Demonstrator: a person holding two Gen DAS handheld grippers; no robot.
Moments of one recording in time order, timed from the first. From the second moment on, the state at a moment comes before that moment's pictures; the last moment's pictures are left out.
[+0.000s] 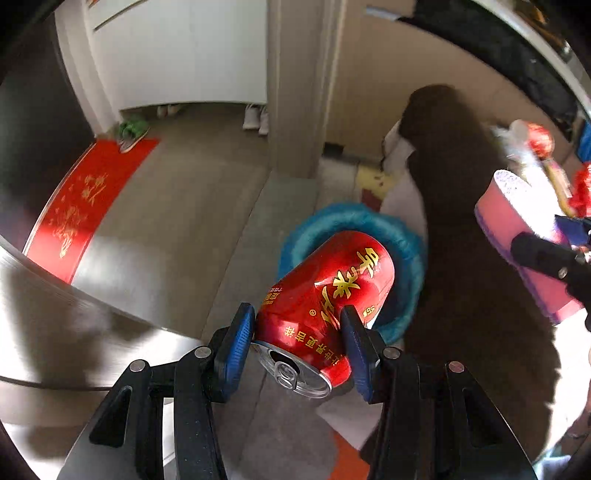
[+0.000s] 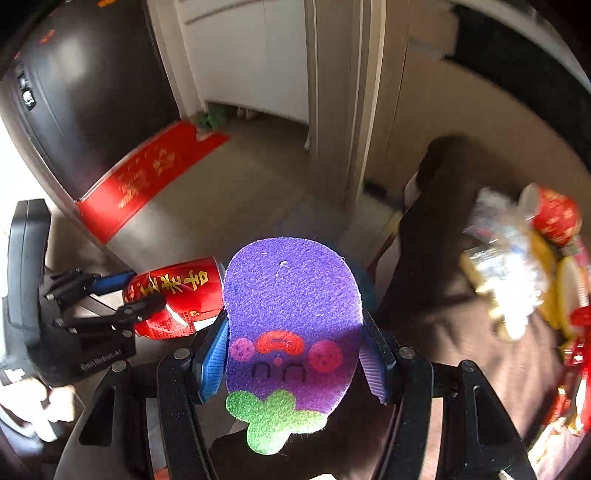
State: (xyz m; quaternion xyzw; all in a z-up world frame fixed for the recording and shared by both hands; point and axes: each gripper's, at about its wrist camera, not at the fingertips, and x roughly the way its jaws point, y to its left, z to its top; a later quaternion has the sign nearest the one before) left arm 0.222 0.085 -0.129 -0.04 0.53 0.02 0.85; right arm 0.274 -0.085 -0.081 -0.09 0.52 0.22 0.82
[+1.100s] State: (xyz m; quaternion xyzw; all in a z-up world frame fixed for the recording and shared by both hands) left arm 0.330 0.055 -0.281 -0.12 0.63 -0.02 0.76; right arm 0.413 -0.072 -0.285 -0.02 0.76 0.11 0.64
